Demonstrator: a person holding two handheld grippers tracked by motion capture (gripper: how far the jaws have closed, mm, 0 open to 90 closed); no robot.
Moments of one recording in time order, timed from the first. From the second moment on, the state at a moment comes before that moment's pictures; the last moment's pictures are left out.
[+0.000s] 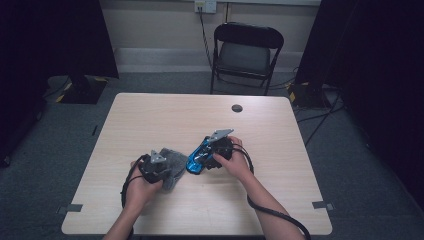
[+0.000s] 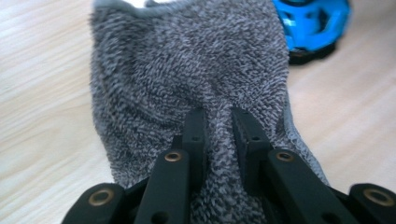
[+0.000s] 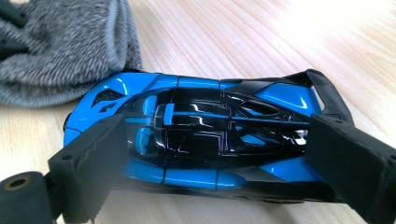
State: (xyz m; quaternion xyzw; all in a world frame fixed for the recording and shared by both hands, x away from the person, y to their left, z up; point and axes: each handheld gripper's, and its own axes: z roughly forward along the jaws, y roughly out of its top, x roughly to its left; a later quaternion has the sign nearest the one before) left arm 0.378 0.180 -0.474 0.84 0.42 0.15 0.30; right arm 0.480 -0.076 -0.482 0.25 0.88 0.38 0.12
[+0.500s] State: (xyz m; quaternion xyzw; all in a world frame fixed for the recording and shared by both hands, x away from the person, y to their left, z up) left arm 0.385 0.183 -0.470 0.79 0.42 0.20 0.41; right arm 0.480 -0.076 -0.482 0.25 0.88 0.39 0.12
